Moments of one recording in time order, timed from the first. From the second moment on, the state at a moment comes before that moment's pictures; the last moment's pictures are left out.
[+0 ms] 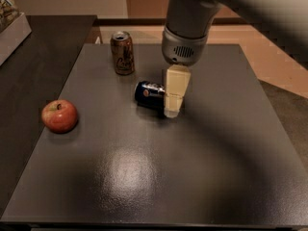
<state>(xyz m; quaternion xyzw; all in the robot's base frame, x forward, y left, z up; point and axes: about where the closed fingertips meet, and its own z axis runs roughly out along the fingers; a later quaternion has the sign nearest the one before) 0.516 -0.052 0.906 -0.66 0.75 0.00 0.08</state>
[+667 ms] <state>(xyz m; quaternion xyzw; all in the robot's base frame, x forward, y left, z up) 0.526 -0.010 0.878 -0.62 0.78 0.00 0.05</state>
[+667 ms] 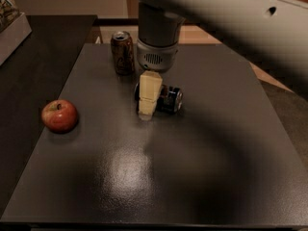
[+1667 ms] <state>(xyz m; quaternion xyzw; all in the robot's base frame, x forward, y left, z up) 0.532 0.005 0.853 -0.57 0.82 -0.02 0.06</state>
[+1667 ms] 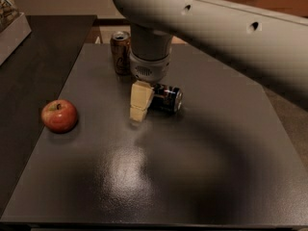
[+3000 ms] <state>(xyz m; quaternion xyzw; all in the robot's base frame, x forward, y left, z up) 0.543 0.004 0.855 -0.55 0.83 0.04 0.08</state>
